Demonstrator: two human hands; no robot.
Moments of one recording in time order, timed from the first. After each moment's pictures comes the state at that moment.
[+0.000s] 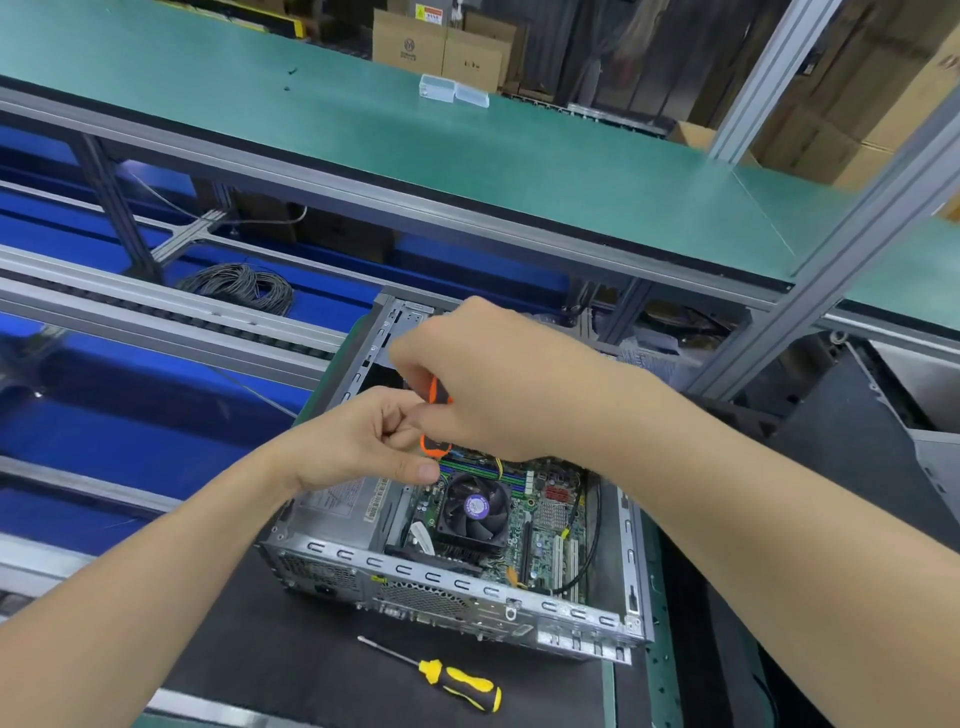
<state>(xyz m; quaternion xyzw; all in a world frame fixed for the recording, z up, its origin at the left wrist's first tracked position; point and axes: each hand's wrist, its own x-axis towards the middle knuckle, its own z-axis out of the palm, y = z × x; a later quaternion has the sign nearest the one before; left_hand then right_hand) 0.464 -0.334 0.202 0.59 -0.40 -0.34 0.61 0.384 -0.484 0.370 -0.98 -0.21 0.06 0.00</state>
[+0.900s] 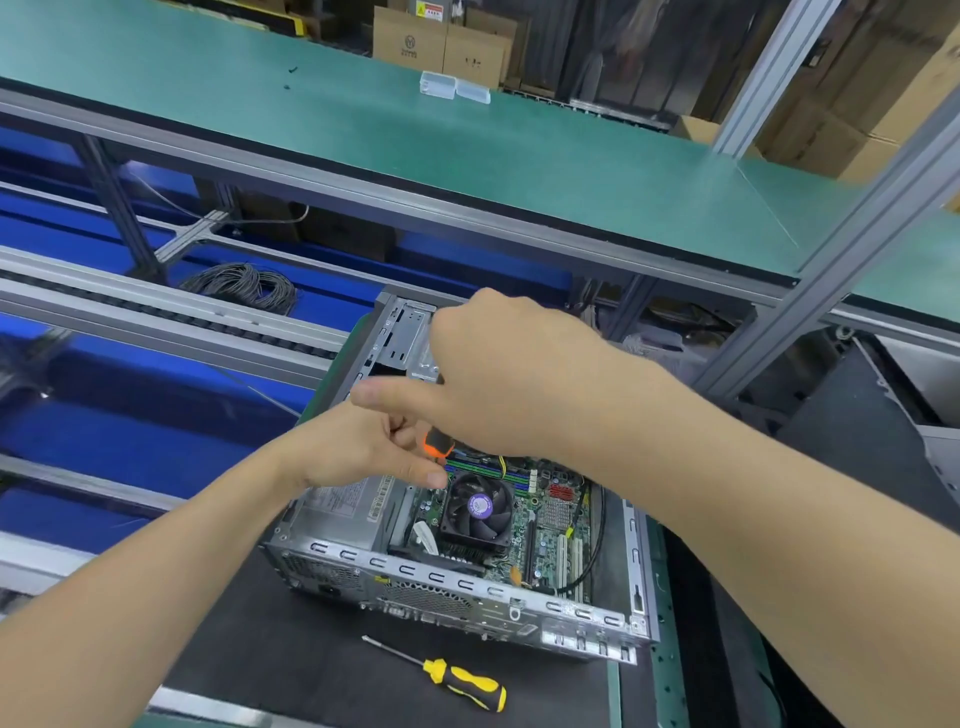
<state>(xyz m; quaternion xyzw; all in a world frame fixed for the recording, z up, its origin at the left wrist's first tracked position) 0.468 -0.333 0.200 0.70 -0.33 -0.33 0.54 0.385 -0.481 0.368 -0.99 -0.11 0.04 -0.01</state>
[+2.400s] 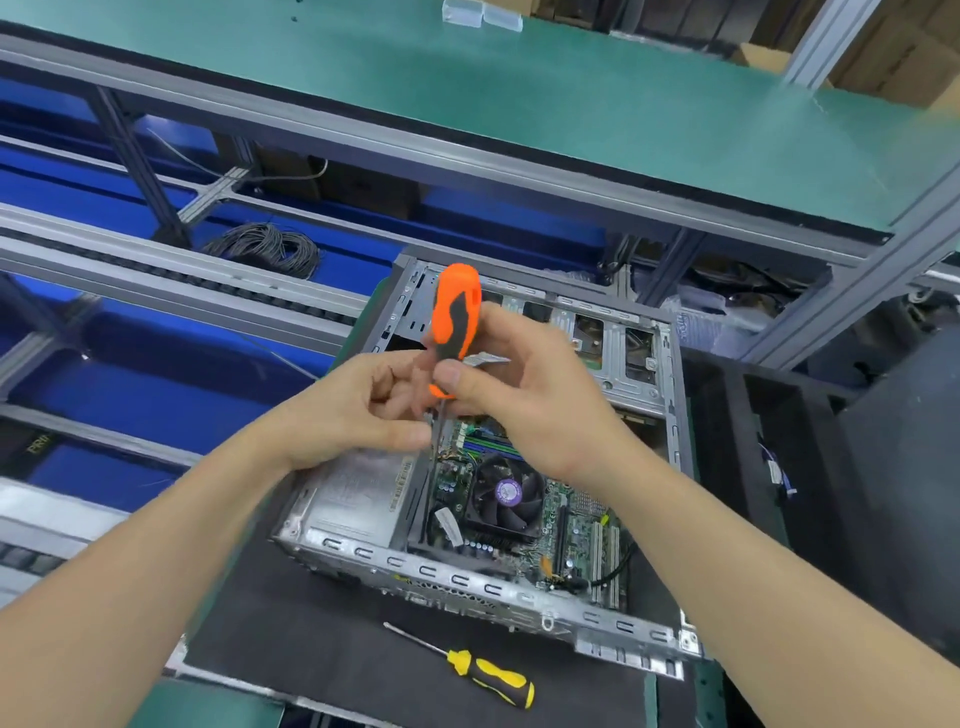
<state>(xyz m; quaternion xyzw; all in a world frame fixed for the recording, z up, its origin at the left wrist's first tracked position) 0.487 -0.318 0.184 0.65 -0.32 -0.29 0.62 0.406 -0.521 0.255 -0.75 -0.09 0.05 0.65</state>
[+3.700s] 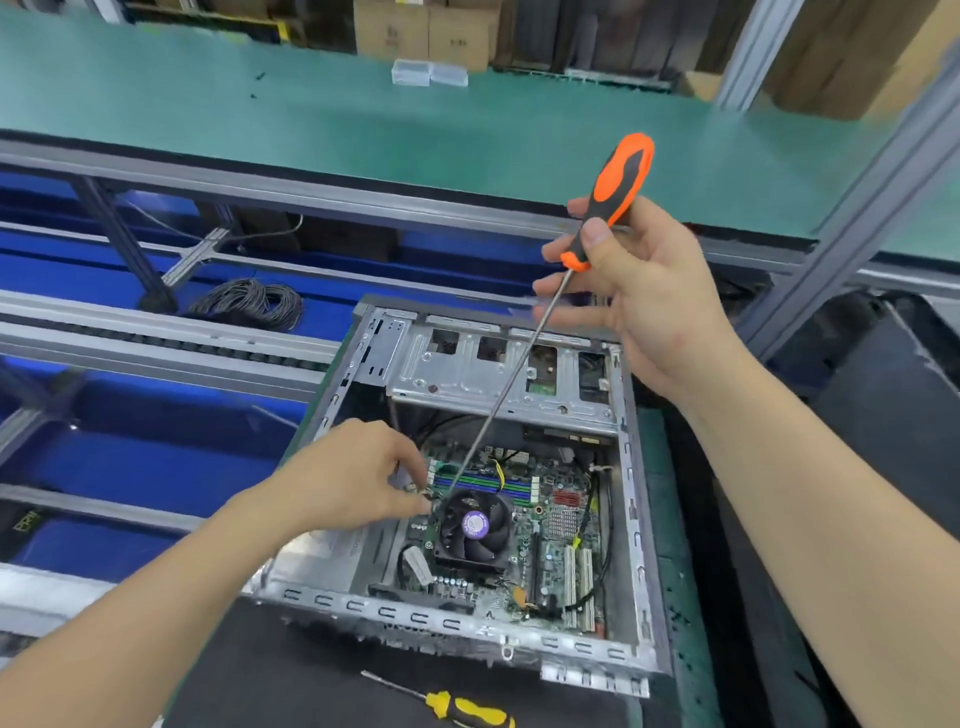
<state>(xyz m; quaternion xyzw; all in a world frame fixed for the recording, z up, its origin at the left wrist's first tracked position) 0.462 -0.362 0.213 0.92 -0.31 -0.20 0.17 0.433 -0.636 0.318 -0.69 -0.01 -0.14 0.71</state>
